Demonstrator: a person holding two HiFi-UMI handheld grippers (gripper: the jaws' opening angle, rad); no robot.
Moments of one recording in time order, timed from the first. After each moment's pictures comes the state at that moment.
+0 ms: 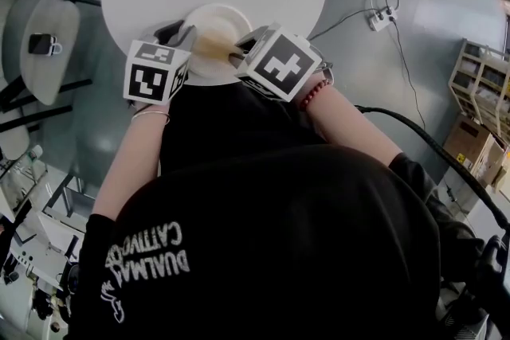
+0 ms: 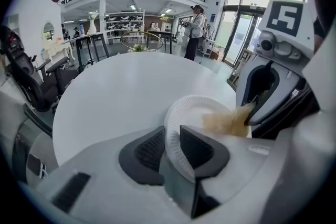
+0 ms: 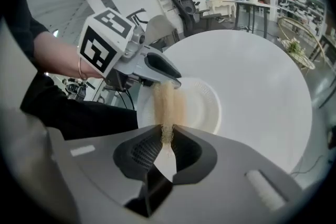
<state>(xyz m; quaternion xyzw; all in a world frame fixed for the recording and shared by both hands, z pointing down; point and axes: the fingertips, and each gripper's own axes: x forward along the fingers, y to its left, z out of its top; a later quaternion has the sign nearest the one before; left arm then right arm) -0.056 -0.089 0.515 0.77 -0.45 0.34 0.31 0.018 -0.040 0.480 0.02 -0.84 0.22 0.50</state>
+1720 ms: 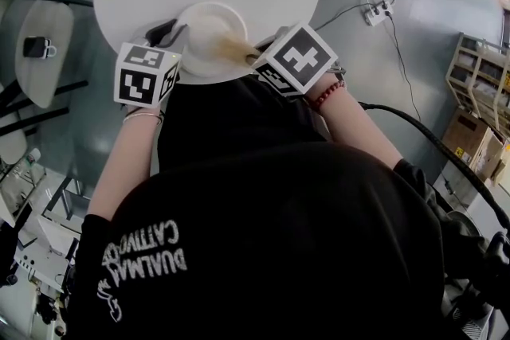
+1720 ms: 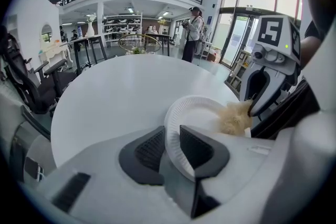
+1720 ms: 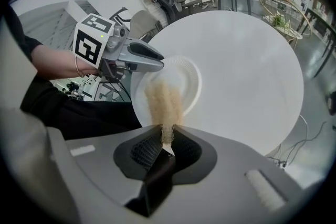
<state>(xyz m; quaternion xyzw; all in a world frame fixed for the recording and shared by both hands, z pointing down) -0.060 -0.085 0.517 0.78 -0.44 0.33 0.29 0.074 -0.030 0.500 0.07 -0.78 0.30 0.54</state>
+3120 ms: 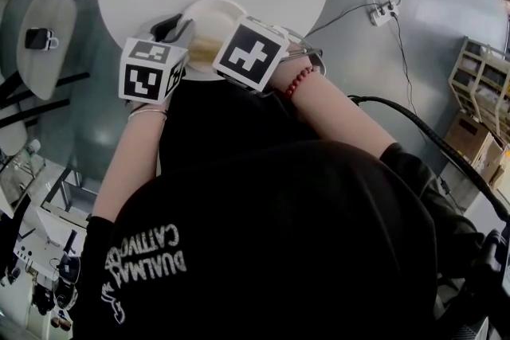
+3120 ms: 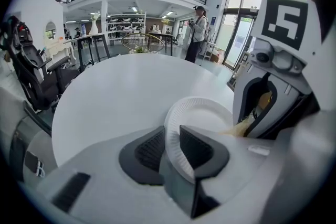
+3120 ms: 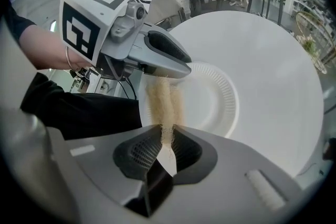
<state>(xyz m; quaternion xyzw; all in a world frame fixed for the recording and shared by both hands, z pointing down) -0.062 -0.084 0.514 0.77 -0.45 0.33 0.30 0.033 -0.017 0.506 -0.01 -0.75 0.21 0.63</state>
